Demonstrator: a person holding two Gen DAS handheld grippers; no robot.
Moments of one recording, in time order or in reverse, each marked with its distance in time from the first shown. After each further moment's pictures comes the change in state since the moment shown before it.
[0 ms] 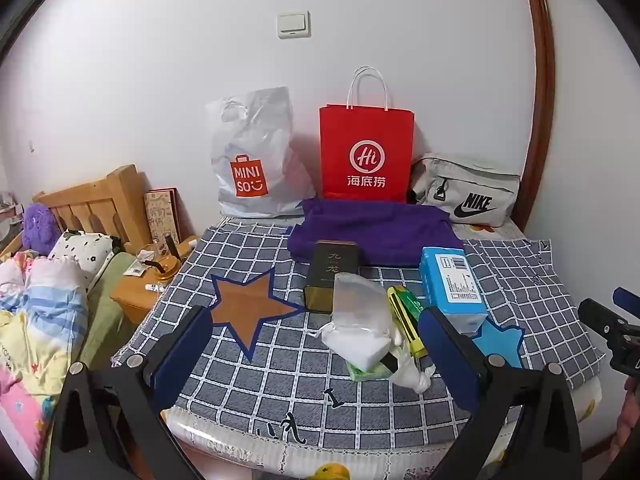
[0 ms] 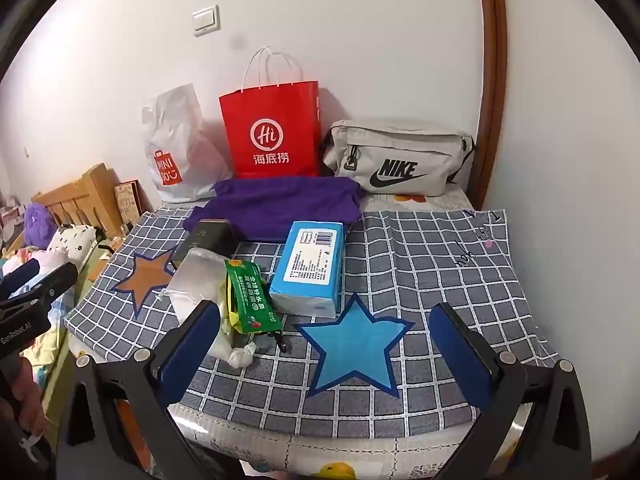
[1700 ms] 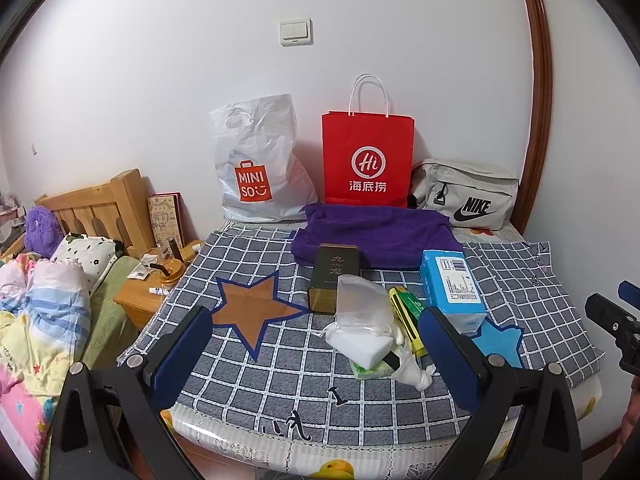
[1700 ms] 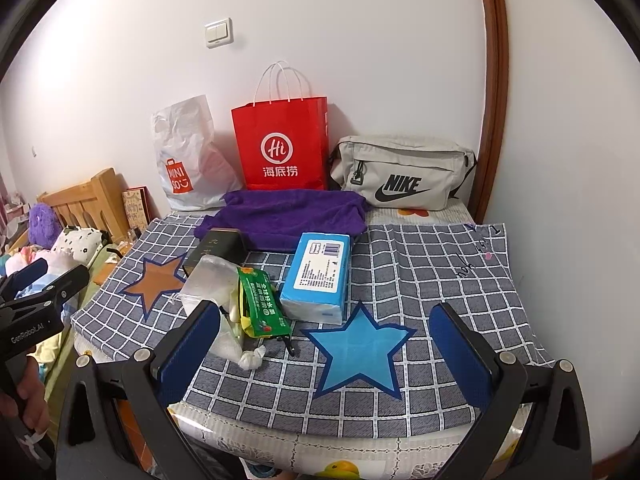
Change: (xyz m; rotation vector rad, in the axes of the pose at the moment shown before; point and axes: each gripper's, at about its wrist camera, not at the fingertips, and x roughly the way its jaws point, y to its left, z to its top) left arm -0.015 0.006 0.002 0.008 -0.037 0.001; right arm -0.020 0.005 0.003 -0.027 -0.043 0.006
